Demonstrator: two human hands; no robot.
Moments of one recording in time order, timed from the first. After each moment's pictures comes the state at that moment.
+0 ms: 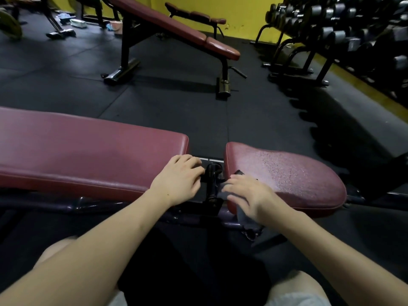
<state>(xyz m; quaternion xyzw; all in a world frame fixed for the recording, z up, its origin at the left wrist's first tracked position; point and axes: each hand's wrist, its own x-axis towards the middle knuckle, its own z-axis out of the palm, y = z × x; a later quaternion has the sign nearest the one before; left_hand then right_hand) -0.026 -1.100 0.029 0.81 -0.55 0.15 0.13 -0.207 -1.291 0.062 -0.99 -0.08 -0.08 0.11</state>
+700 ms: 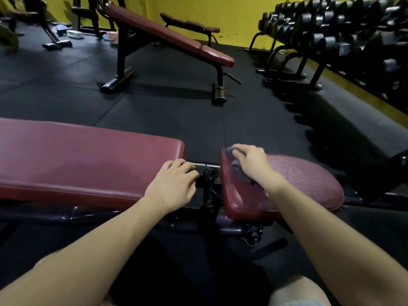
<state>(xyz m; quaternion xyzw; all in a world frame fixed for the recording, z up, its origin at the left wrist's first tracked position) -0.024 -1.102 0.019 0.80 -0.53 0.23 0.13 -0.129 -1.344 0.077 -0.91 0.28 -0.16 0.25</state>
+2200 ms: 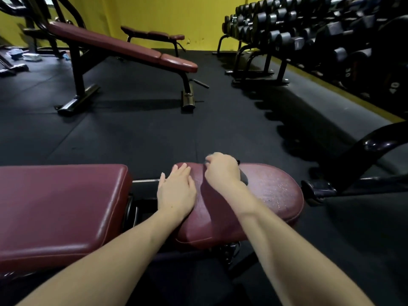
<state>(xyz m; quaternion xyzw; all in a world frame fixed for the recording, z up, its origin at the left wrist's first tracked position) -0.079 -1.283 0.031 0.91 -0.36 0.01 0.22 -0.137 -1.425 0.061 -0.92 0.34 -0.12 0.15</state>
